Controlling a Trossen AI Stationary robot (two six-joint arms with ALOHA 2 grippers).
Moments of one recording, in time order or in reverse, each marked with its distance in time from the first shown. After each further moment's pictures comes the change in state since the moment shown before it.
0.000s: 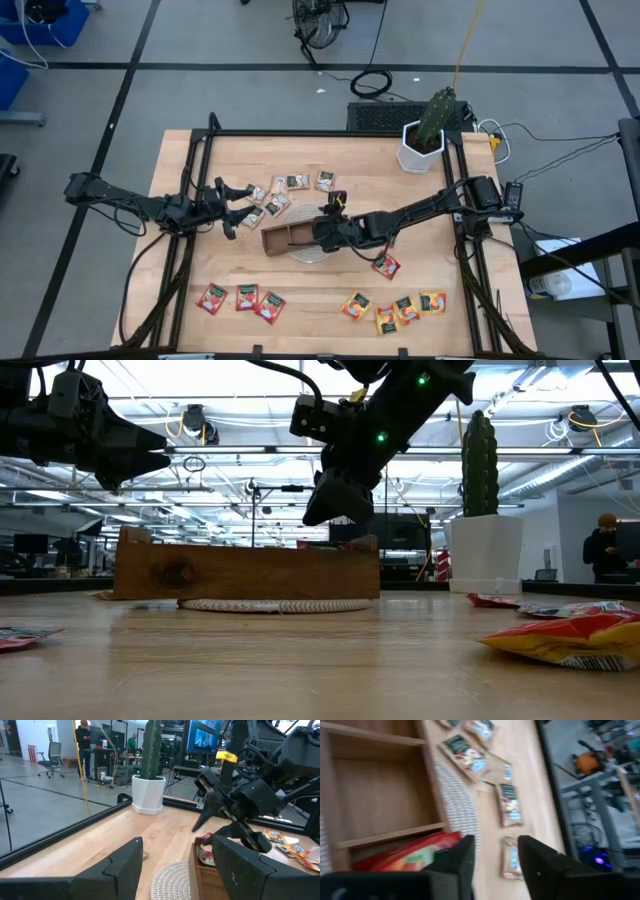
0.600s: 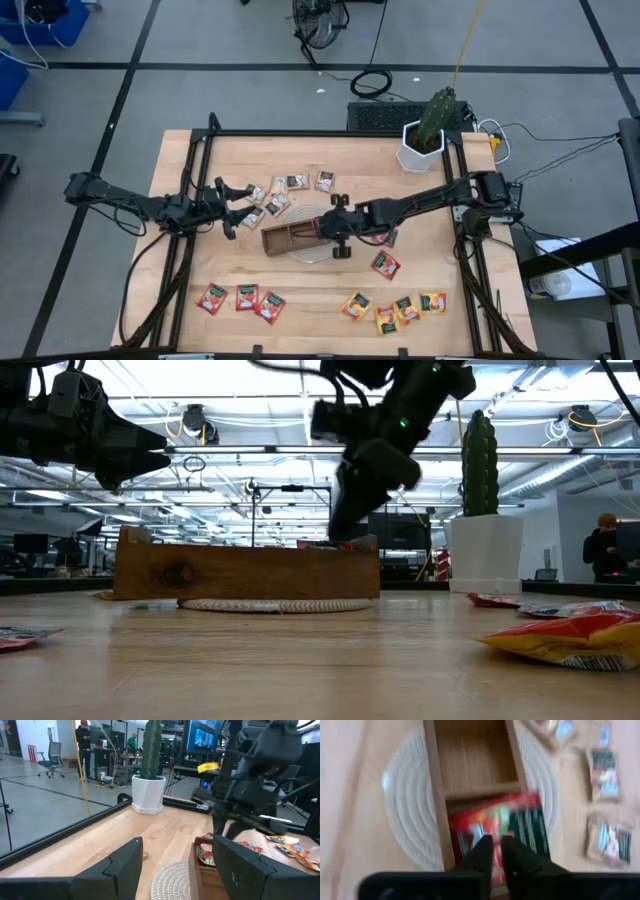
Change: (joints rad) left arm 0.000 0.000 0.000 0.000 0.000 0.000; right arm -0.067 -0.076 0.000 -0.228 -0.497 0.150
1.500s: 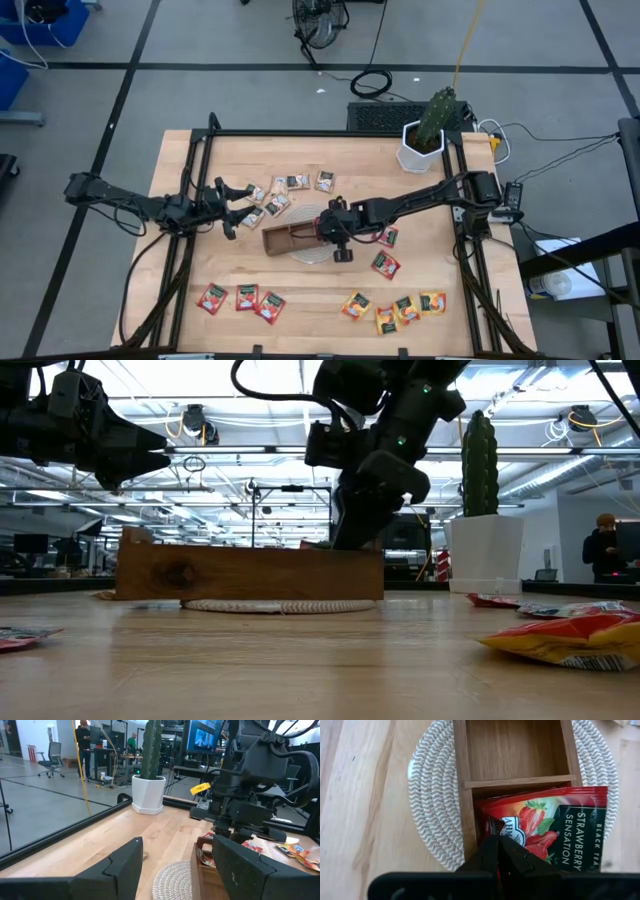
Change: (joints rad) left arm 0.000 0.000 0.000 0.000 0.000 0.000; right arm -0.024 0.066 0.003 -0.007 -0.186 0.013
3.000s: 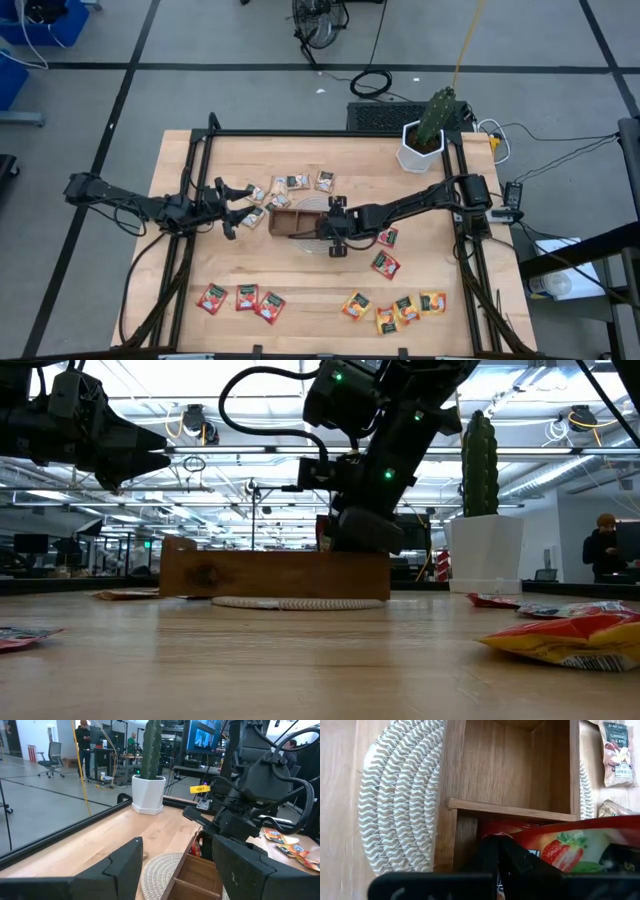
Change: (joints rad) left arm 0.000 0.000 0.000 0.000 0.000 0.000; right arm 0.009 0.088 0.002 0.063 0.273 -0.020
